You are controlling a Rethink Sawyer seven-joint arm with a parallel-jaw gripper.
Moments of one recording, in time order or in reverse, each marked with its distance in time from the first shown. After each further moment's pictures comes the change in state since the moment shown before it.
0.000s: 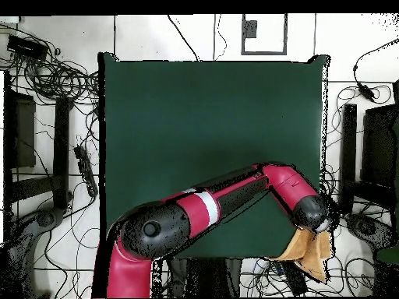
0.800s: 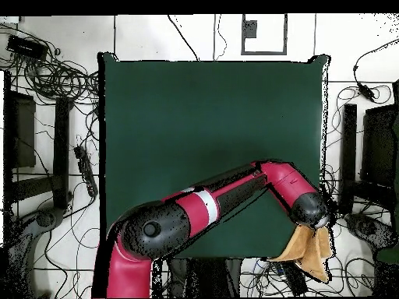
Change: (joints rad) arm 0.001 0.004 0.000 -0.025 0.008 0.001 0.000
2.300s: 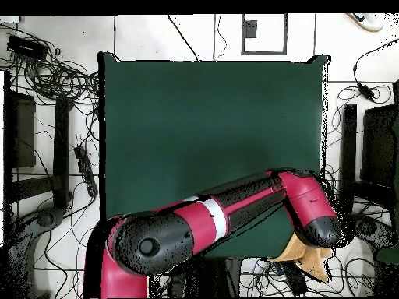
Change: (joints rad) arm -0.012 -0.190 0.022 0.137 0.091 -0.001 0.000
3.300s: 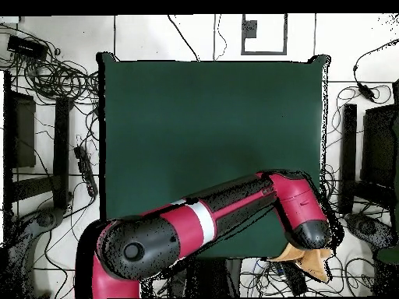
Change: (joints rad) arm 0.046 -0.010 0.000 0.046 0.080 0.000 0.000
